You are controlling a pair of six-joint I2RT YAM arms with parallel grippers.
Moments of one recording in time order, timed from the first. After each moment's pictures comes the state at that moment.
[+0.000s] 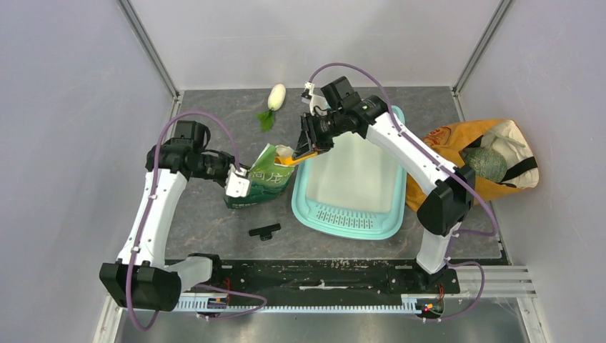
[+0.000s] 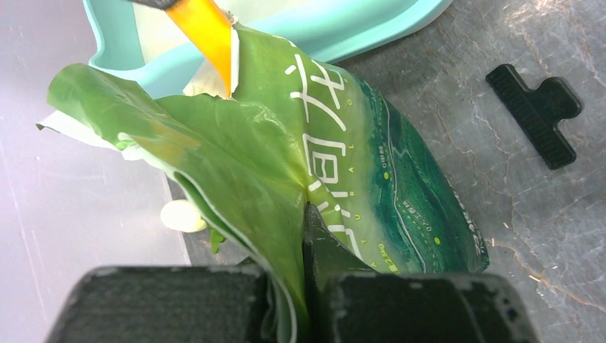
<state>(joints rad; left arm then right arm) -0.08 1.17 1.24 -1.23 0.84 1.92 0.62 1.82 1.86 -0.89 -0.61 0.45</state>
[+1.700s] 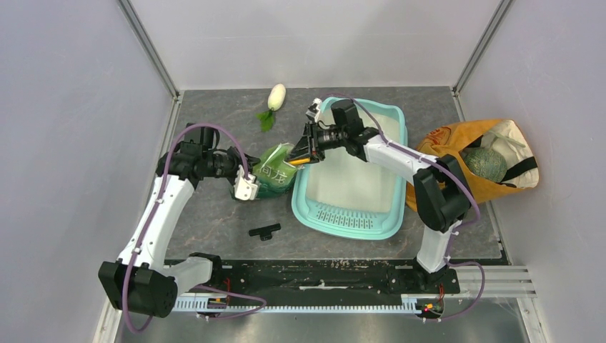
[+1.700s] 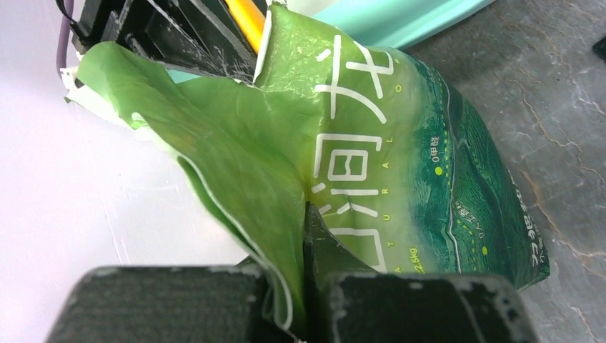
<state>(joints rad) -0.16 1.13 1.11 -0.94 0.80 1.94 0.58 1.87 1.38 -0.03 -0.95 0.93</state>
